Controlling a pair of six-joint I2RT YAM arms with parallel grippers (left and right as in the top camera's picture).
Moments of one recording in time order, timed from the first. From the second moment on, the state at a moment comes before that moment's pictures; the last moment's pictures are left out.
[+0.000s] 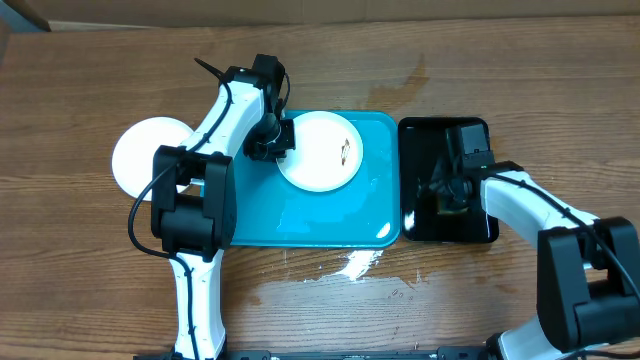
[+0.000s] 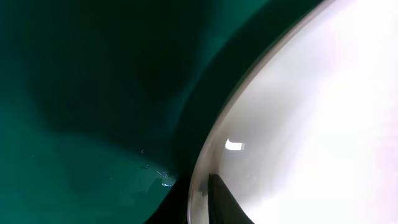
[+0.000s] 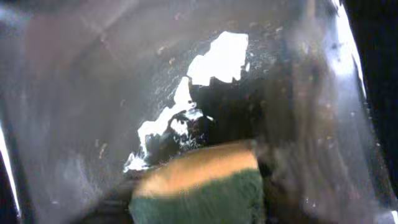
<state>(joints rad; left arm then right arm) -0.21 2.29 1.81 -1.11 0.10 -0.31 0.18 1.72 0.89 -0.34 0.08 0.47</state>
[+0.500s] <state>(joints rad) -0.21 2.29 1.81 -1.11 0.09 -0.31 0.18 1.67 0.92 -0.68 0.03 0.44</state>
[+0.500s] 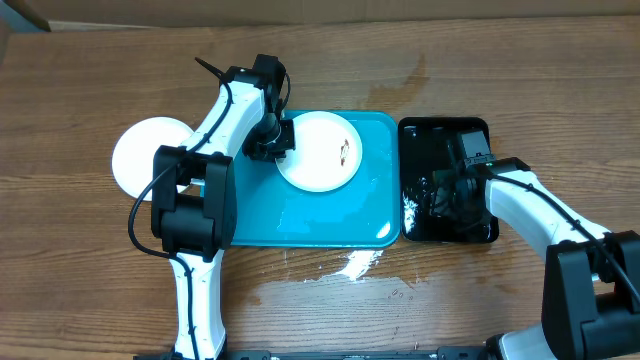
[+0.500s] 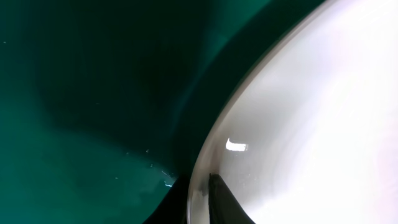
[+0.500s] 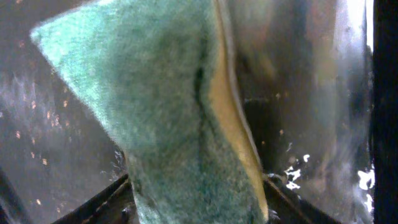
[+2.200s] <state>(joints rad) -0.21 2.29 1.81 -1.15 0.02 -0.31 0.18 1.67 0.95 -0.73 -0.12 0.31</state>
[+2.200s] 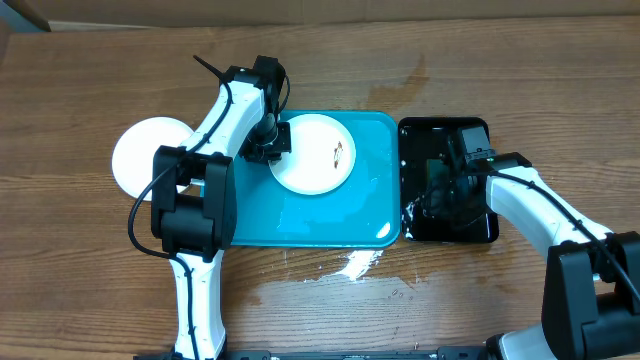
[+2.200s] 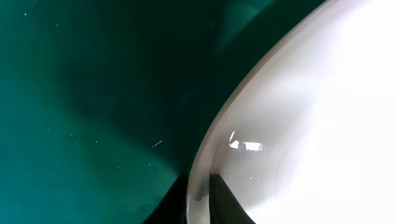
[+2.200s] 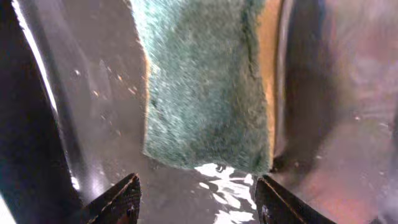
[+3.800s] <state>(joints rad) -0.22 2.26 1.81 -1.11 -0.01 -0.28 0.18 1.60 1.13 -0.76 0.01 0.36</state>
